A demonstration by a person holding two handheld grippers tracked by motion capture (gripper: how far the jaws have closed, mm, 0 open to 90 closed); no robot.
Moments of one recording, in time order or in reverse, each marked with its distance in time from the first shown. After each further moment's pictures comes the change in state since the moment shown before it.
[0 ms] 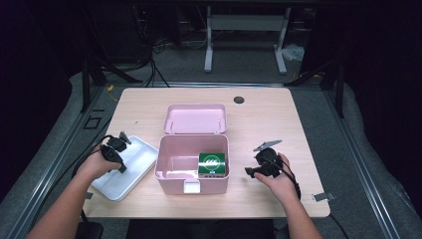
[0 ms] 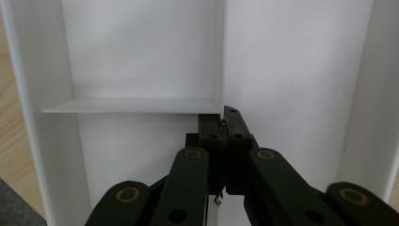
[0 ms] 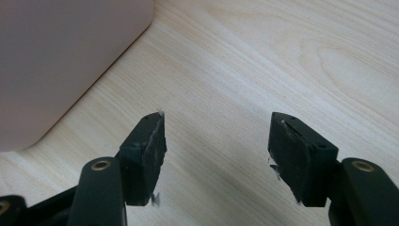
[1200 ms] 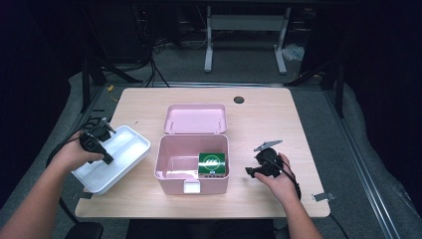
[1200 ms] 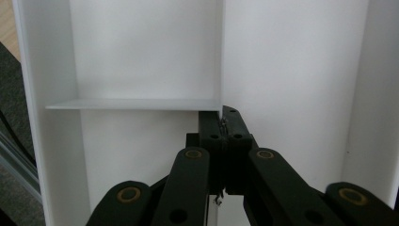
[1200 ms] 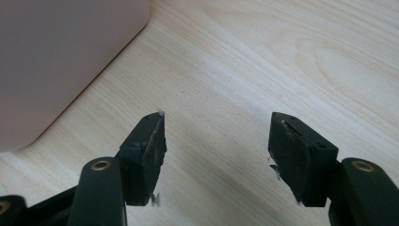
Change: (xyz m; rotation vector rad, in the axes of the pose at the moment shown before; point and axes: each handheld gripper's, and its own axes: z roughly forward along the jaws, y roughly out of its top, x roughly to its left) left arm 0.004 -0.018 -0.080 -0.055 0.008 0.074; right arm 0.000 -0.001 0.000 0.000 -0.011 0.003
